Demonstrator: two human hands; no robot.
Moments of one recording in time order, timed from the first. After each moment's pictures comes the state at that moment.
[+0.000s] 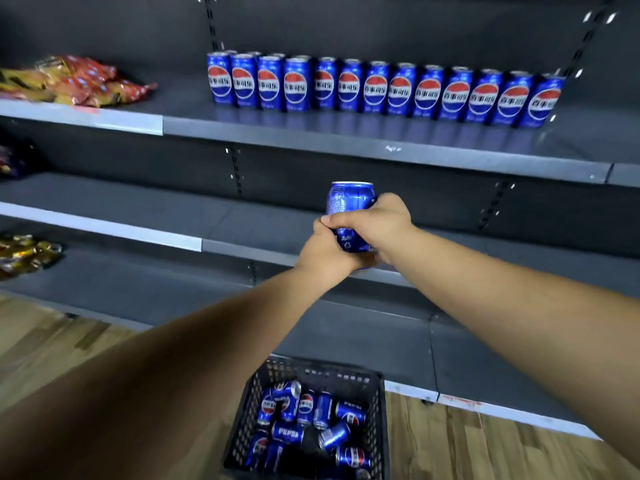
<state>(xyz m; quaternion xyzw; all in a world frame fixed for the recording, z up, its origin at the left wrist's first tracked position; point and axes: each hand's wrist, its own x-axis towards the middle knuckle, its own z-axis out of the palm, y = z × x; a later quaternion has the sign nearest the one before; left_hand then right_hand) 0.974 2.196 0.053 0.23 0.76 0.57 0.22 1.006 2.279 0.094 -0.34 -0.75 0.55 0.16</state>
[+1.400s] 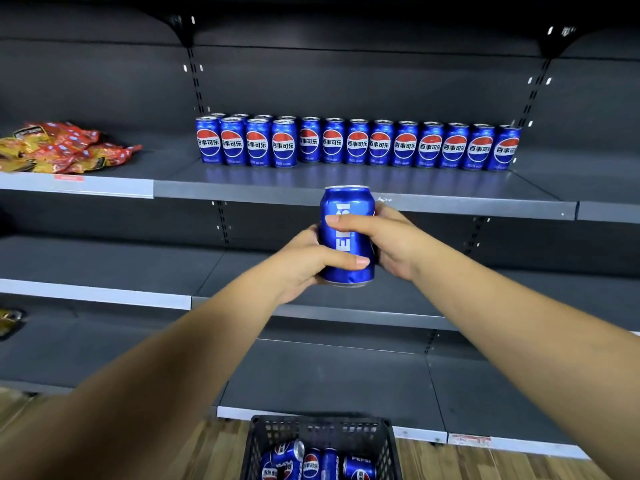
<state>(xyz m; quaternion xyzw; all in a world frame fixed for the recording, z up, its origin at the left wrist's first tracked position) 0.909 2.166 0.122 0.34 0.62 0.61 0.36 0.986 2.275 0.149 -0.19 -0.65 0.72 0.15</state>
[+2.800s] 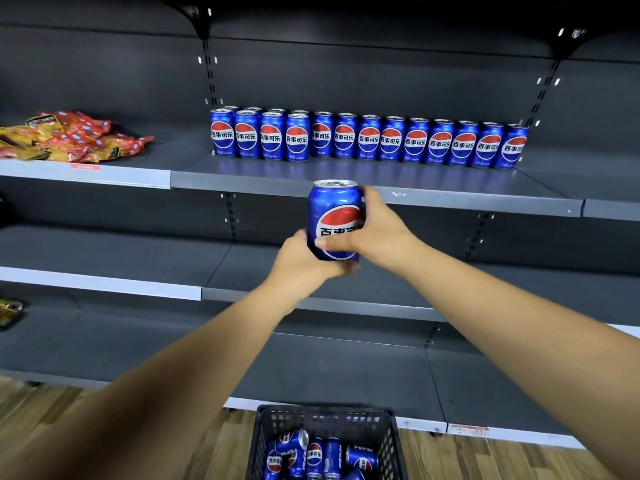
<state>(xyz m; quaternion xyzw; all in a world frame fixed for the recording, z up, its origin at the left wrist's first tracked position) 0.899 2.131 0.093 0.29 0.70 0.62 0.18 0.975 2.227 0.150 -0.20 -0.84 0.47 0.19</state>
